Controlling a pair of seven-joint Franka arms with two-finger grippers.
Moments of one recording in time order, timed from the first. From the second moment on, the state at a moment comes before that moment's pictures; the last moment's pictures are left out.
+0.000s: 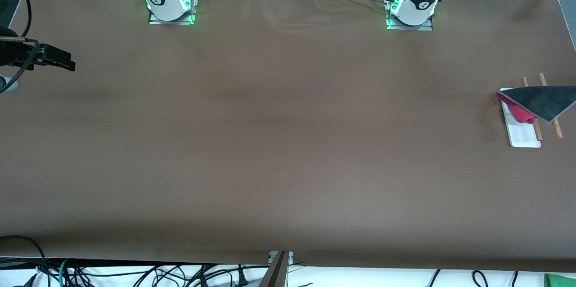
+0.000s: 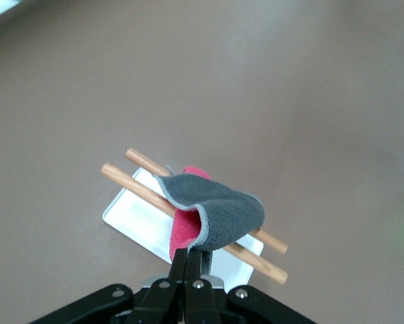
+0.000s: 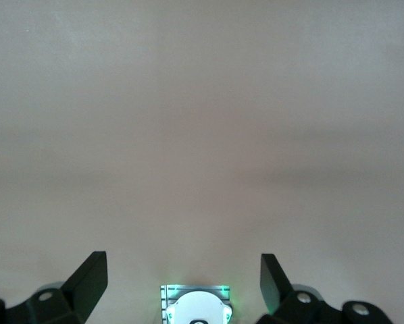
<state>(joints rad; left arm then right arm) 0.98 0.68 -0.06 -1.13 -0.36 1.43 1.95 -0.13 0.19 0.16 -1.29 -0.04 1.27 0.03</state>
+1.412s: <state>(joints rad) 1.02 0.90 -0.01 -1.13 -0.36 1.61 2.07 -0.13 0.20 0.16 -1.30 -0.04 1.28 -0.02</state>
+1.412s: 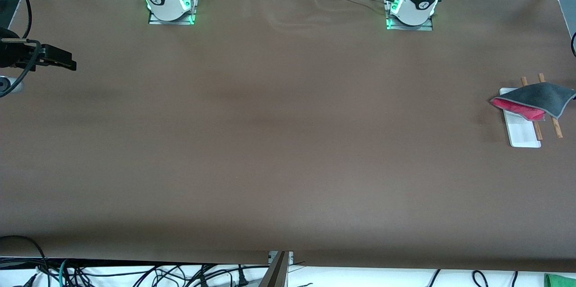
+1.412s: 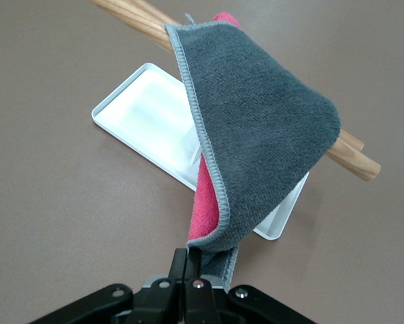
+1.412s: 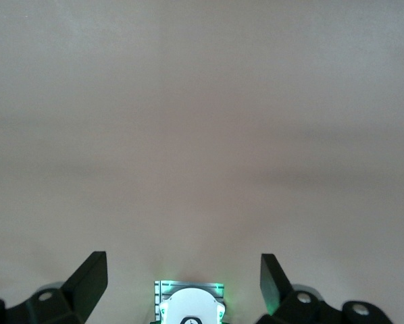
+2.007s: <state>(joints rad) 1.02 0.93 -0.02 -1.11 -0.36 1.65 2.08 -0.13 0.20 0.16 -1.30 -0.04 1.28 -0.02</state>
